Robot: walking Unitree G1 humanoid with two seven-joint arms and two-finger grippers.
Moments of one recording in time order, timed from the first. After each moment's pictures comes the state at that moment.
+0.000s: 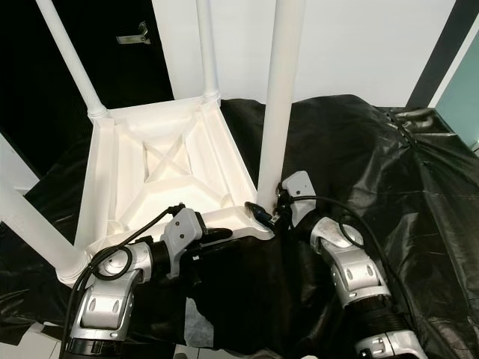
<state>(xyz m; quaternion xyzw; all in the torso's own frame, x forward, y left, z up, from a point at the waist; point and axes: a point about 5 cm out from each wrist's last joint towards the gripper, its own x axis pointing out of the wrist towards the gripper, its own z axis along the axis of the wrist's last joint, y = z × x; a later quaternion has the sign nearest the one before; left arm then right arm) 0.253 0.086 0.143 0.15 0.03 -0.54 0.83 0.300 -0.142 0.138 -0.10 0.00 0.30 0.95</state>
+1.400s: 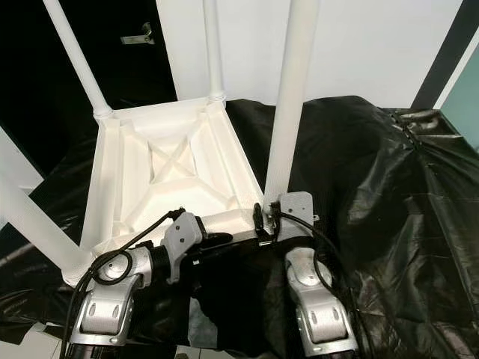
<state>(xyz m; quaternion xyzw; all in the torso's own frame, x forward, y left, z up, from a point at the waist) 0.249 0.087 0.140 0.15 0.04 -0.54 0.83 0.263 -0.132 0.132 -0.07 0.00 0.07 0.99</state>
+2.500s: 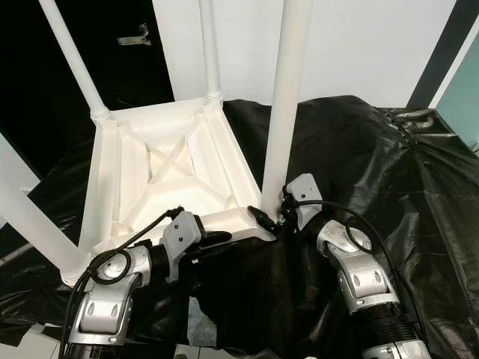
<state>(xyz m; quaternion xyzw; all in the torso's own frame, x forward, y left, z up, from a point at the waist) 0.250 0.087 0.141 0.15 0.04 -0.53 0.83 0.297 -0.153 0.143 -0.12 -0.01 0.35 0.93</state>
